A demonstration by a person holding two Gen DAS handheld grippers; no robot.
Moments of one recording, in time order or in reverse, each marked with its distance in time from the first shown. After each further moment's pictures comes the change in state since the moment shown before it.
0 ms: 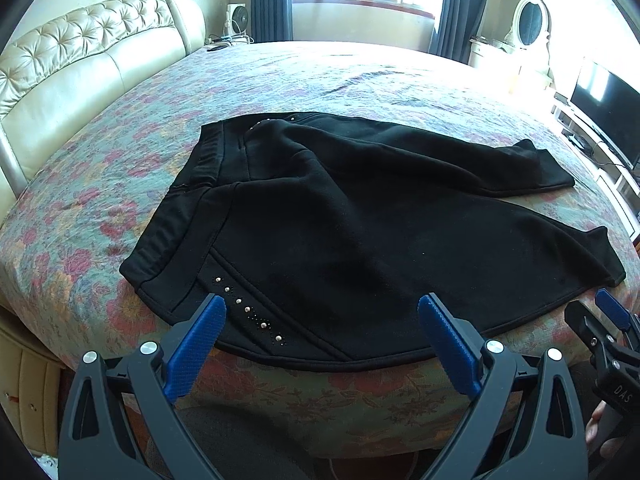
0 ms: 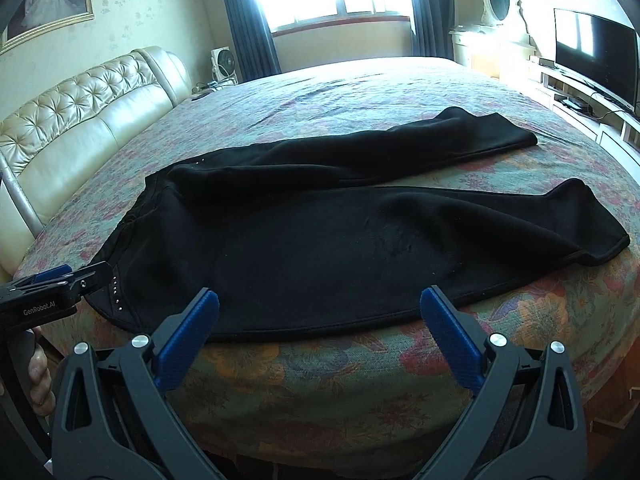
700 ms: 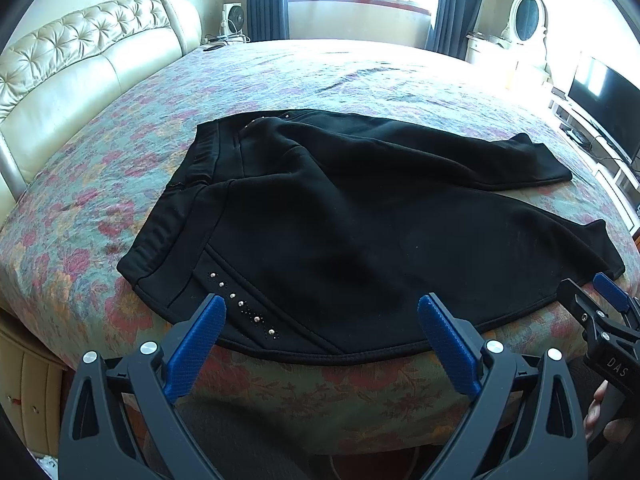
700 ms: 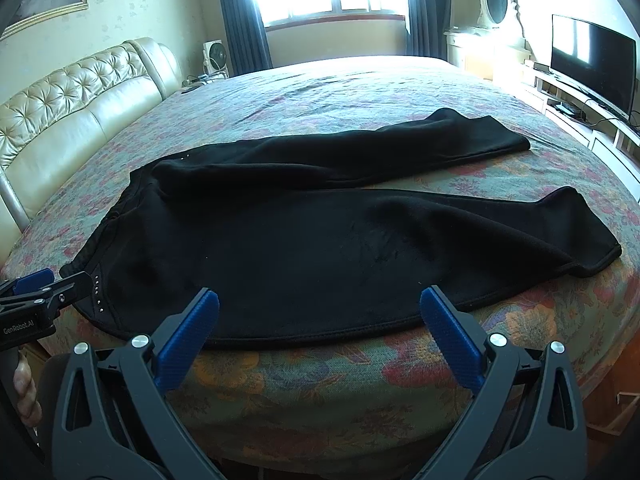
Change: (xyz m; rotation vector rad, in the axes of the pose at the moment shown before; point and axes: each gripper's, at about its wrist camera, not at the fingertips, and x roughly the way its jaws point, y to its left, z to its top) left arm -0.001 -0.006 0.001 0.005 0.009 -0.004; right arm 0.010 -0.006 0.009 -0.014 0.019 -0.049
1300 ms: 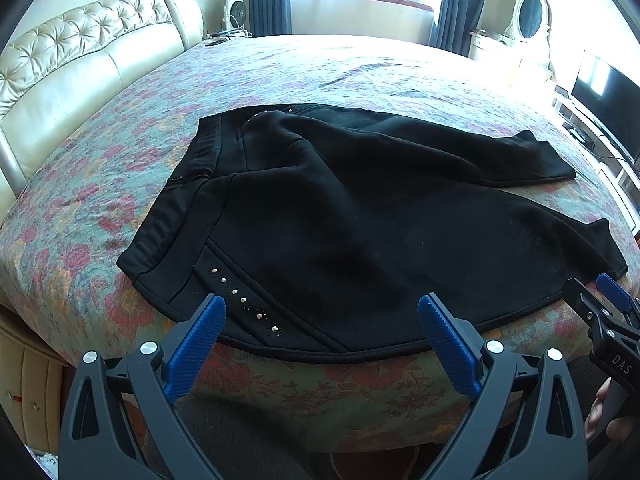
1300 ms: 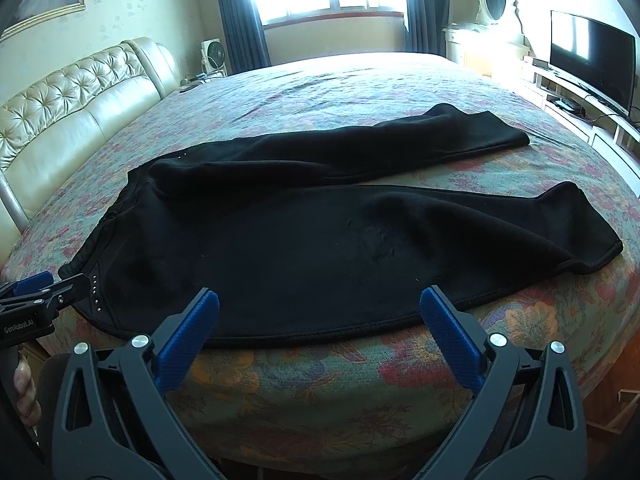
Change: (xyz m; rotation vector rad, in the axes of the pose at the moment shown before) left arm 0.004 0.002 -0.005 -0.008 0.014 0.005; right arm 0.003 -0.005 -0.002 0.012 0.008 0.007
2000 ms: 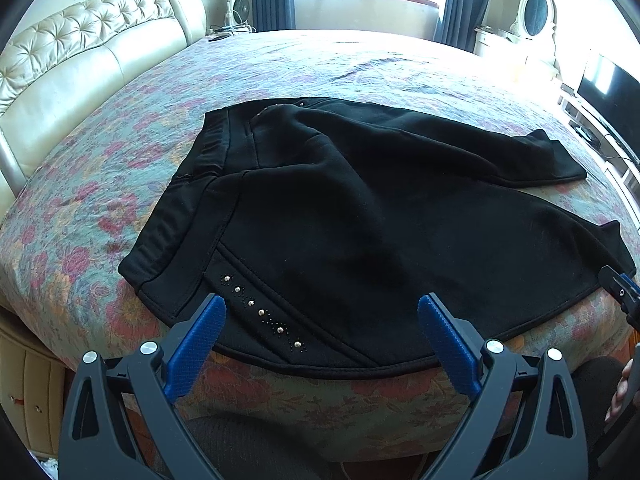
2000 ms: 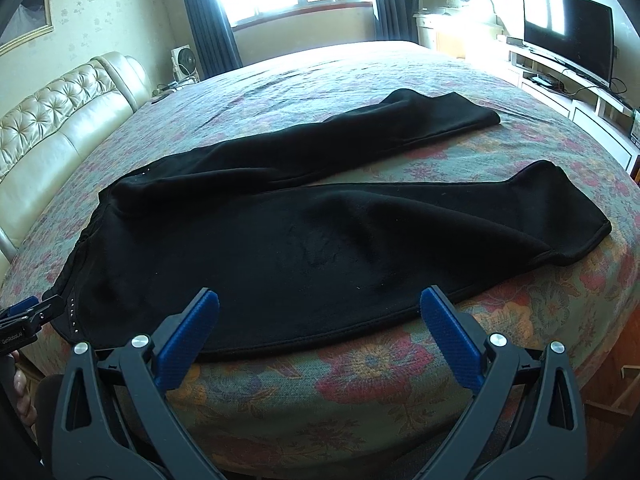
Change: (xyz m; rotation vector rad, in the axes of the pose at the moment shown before) left arm 0.018 0.017 0.006 0.004 0.015 0.013; right arm 0.009 -0.053 0.009 0.101 0.022 -0.043
